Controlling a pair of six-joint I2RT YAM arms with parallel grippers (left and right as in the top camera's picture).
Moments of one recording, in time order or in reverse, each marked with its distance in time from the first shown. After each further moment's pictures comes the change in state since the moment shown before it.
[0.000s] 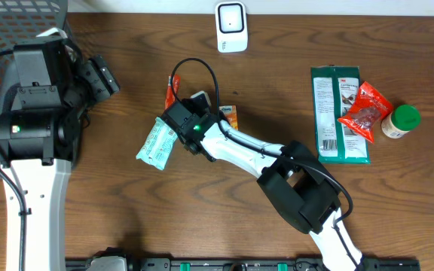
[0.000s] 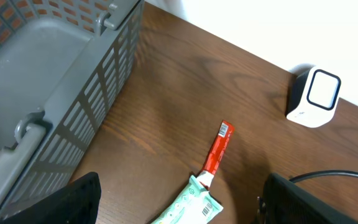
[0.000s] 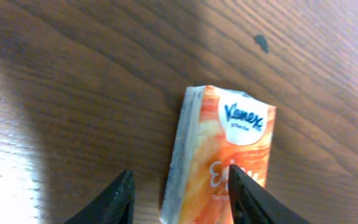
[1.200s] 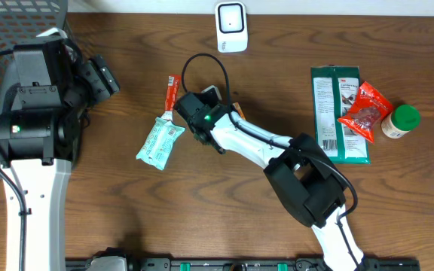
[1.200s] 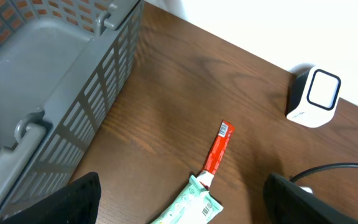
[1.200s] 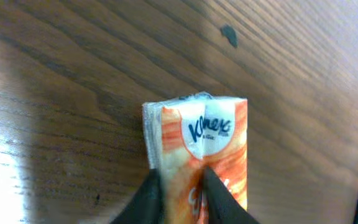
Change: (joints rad) left arm 0.000 0.000 0.000 0.000 0.000 0.000; right arm -0.074 0.000 -0.006 -0.024 -0.014 -0.090
